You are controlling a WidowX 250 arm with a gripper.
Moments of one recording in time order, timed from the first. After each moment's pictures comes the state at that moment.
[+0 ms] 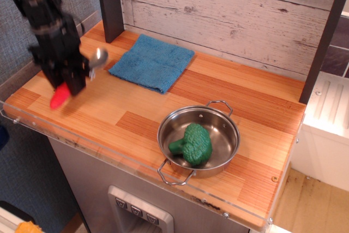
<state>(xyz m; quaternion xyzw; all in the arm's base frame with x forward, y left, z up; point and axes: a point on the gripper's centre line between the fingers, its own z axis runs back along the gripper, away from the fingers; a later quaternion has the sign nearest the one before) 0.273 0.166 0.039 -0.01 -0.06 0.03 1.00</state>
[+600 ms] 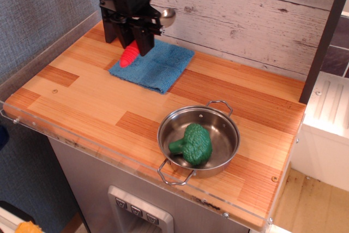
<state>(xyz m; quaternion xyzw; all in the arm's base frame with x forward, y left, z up) 0.359 0.094 0.064 -0.04 -0.07 -0.05 1.00</state>
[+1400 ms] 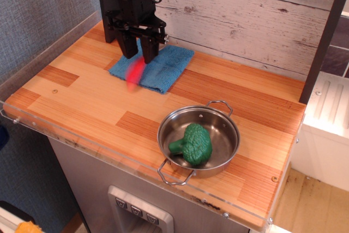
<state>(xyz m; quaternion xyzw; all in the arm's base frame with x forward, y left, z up) 0.363 0.095 0.045 -0.03 -0.04 -0.03 1.00</state>
